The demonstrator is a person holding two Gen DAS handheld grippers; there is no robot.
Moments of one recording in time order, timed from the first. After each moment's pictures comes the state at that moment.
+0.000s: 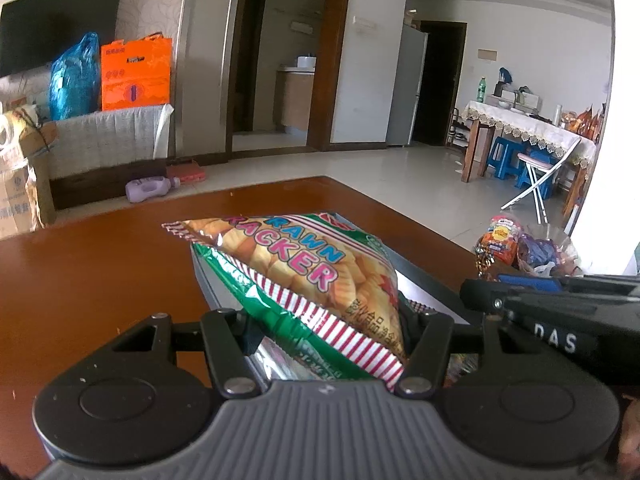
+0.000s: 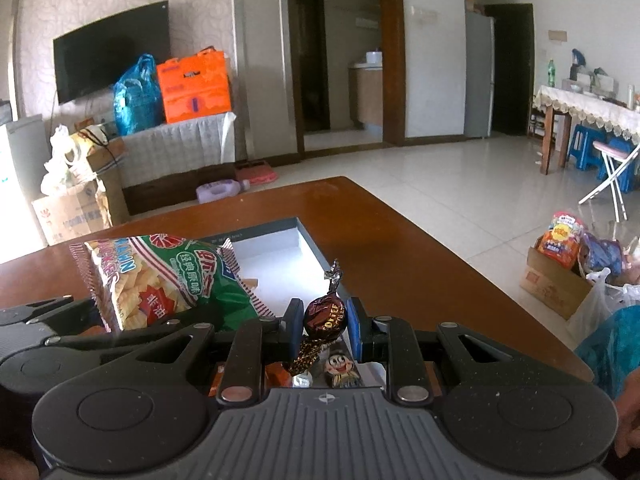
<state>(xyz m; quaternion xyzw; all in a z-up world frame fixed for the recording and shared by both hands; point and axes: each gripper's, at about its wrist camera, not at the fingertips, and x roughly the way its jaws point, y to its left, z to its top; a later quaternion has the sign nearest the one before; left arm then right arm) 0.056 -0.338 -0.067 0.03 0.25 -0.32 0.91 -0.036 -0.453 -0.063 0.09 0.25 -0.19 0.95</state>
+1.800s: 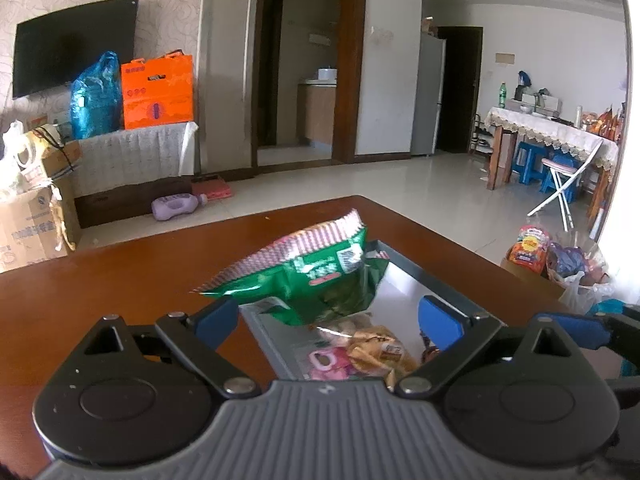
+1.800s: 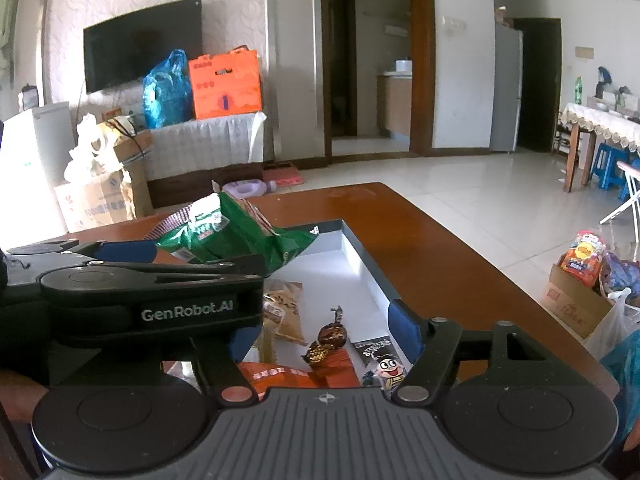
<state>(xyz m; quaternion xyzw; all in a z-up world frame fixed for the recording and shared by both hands) 0.076 -0.326 -0.054 0.05 0.22 -0.29 0.93 -0.031 -0.429 -0.063 0.07 0.24 -0.15 0.96</state>
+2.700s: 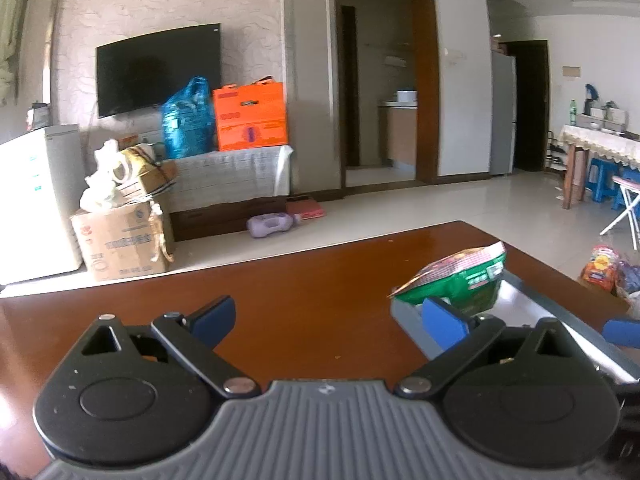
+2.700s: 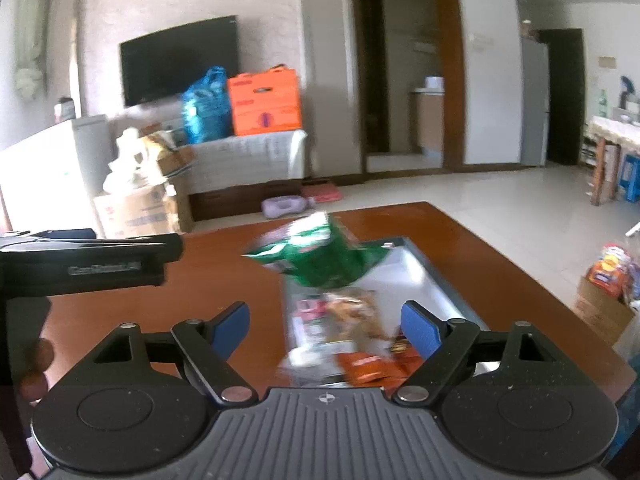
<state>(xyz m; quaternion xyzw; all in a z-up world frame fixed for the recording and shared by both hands) 0.018 -0.181 0.012 0.05 0.19 -0.16 0.97 -0.063 -0.353 -0.031 0.07 0.22 -0.09 0.97</state>
